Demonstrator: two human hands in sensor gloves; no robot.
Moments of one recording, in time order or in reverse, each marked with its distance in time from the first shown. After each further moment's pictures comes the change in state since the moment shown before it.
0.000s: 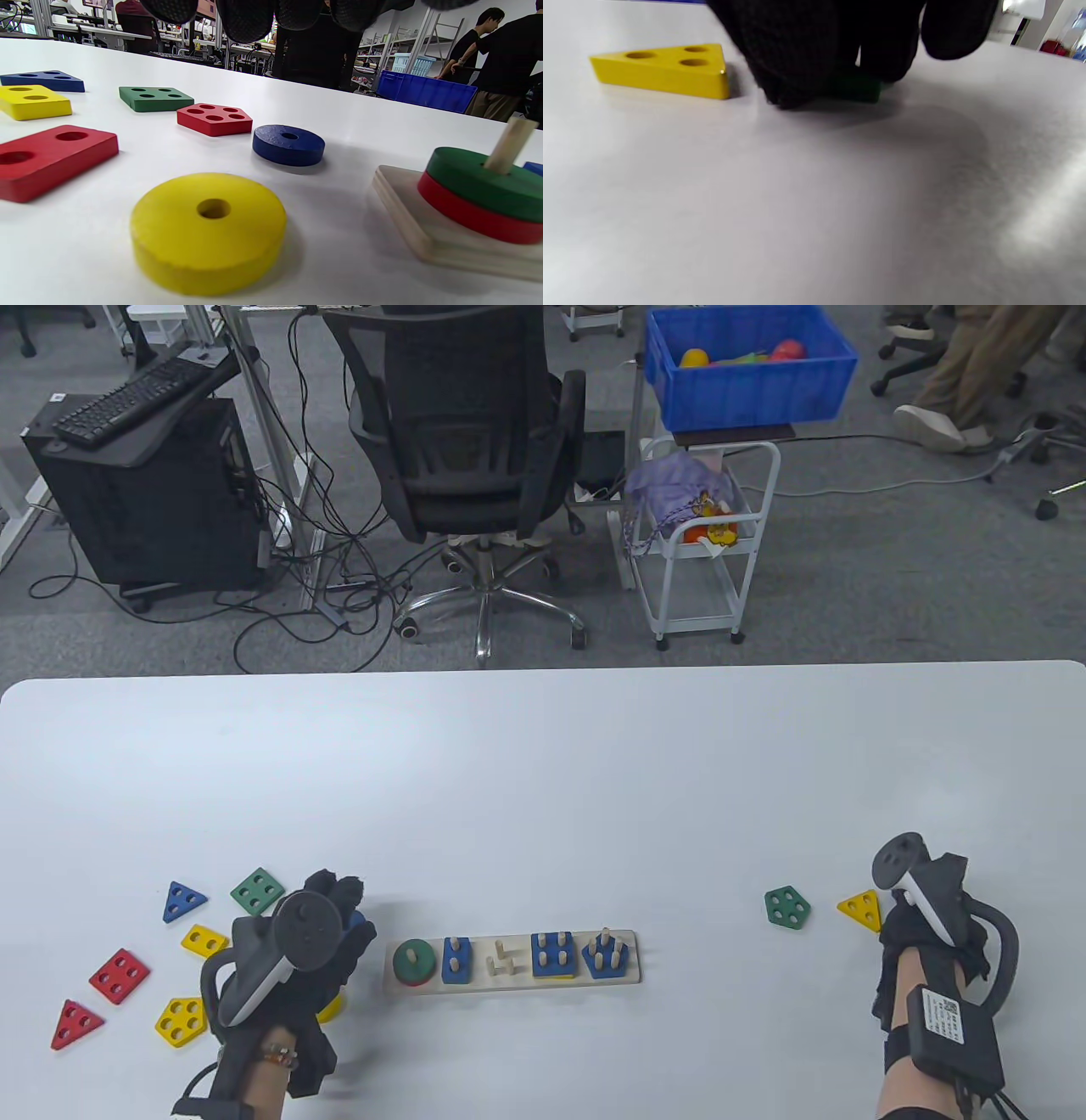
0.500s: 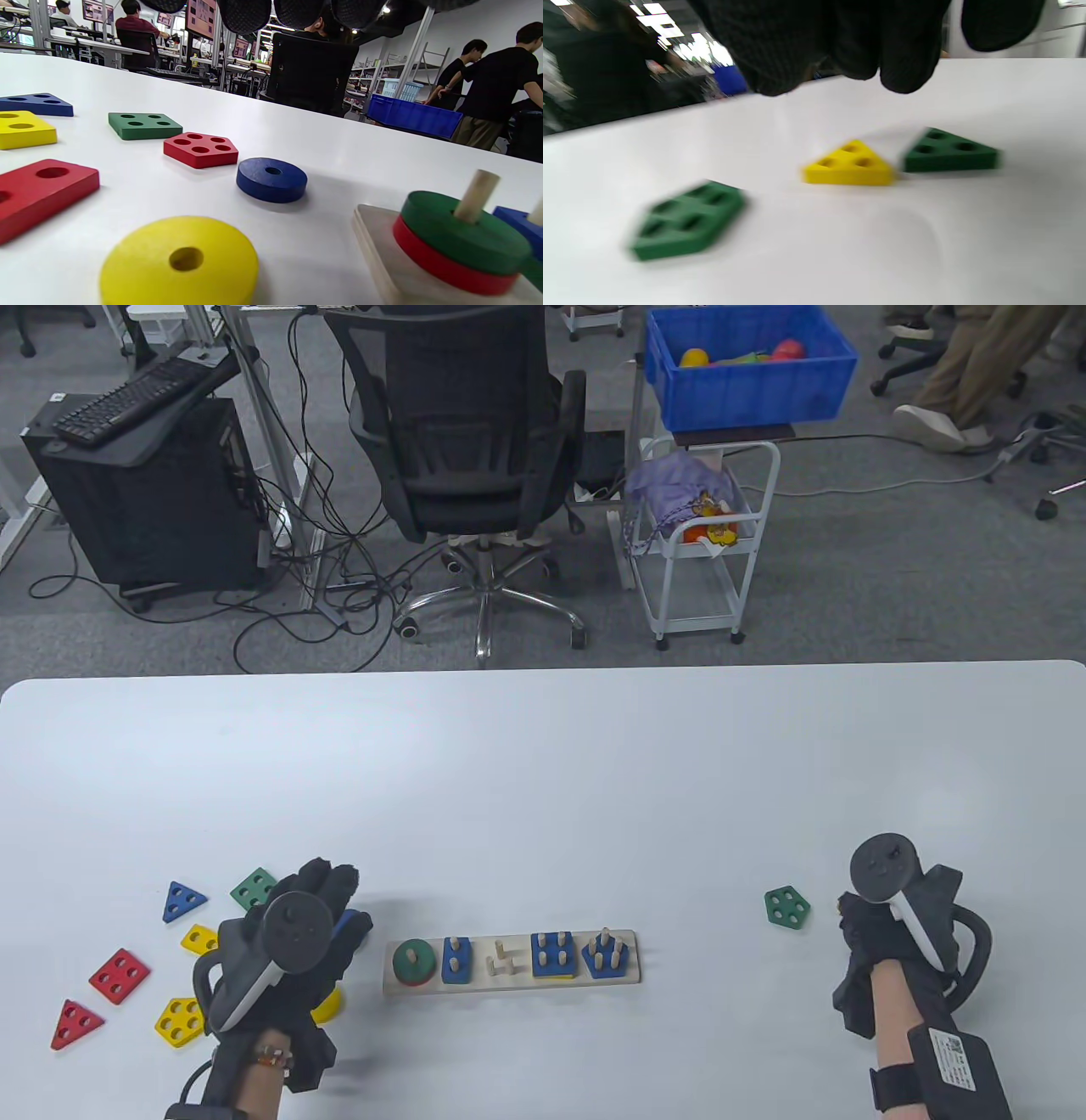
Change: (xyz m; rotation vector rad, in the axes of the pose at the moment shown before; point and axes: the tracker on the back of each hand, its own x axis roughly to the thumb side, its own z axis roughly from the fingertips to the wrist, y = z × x) left_hand 0.004 0.012 0.006 0.065 -0.027 0.026; right_hand 0.015 -0.031 0.036 -0.047 -0.146 -0.193
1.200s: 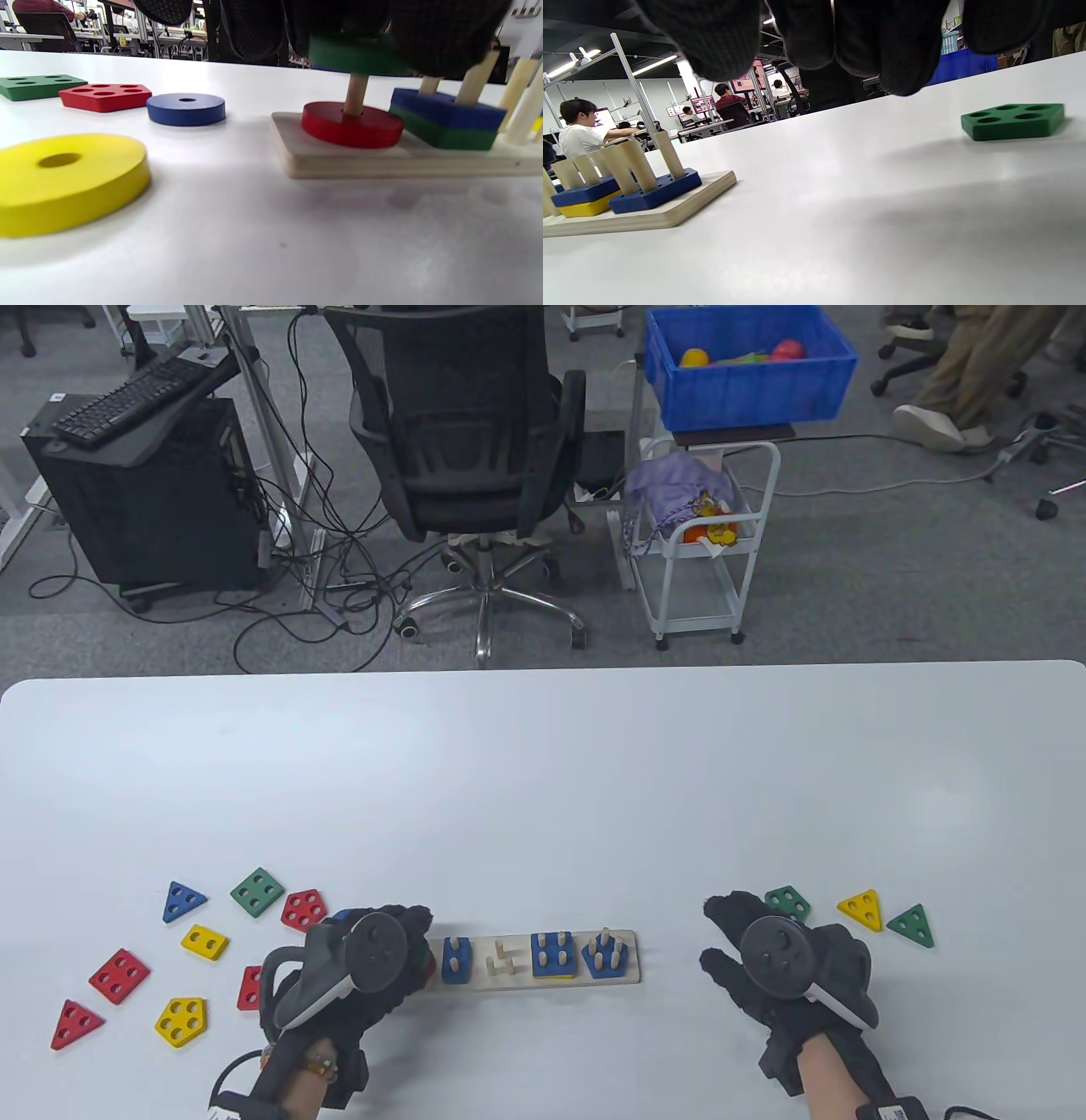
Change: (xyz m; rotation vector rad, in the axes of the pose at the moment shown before) left_hand 0.046 -0.037 0.001 -0.135 -0.185 -0.154; right_hand 0.077 0.039 0.099 -0.059 -0.740 -0.113
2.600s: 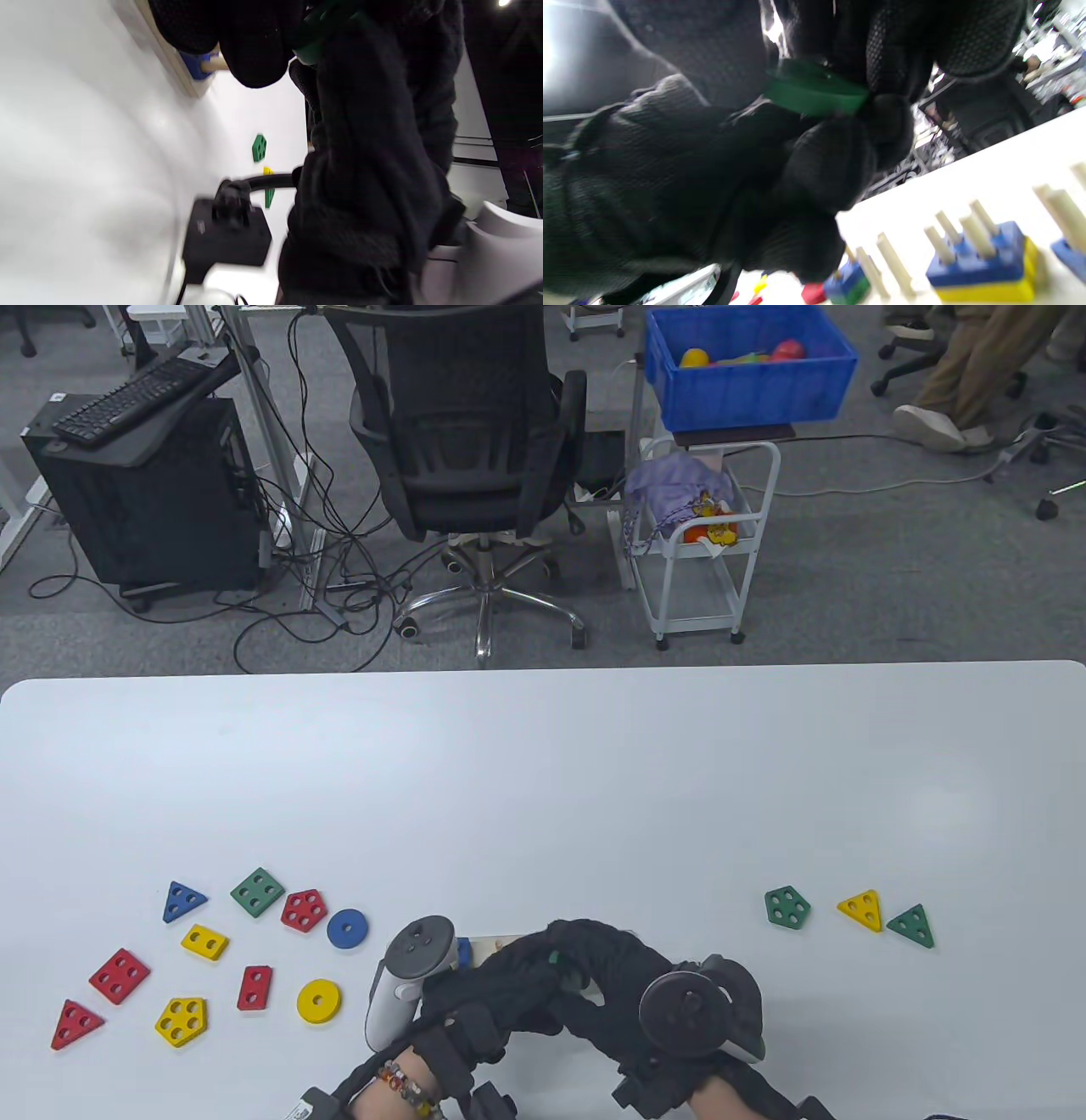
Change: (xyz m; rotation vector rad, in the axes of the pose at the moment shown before) left_hand 0.105 -0.017 0.011 -0.429 -0.312 1.363; right_hand 0.134 0.001 0.011 -0.133 -0.454 -0.391
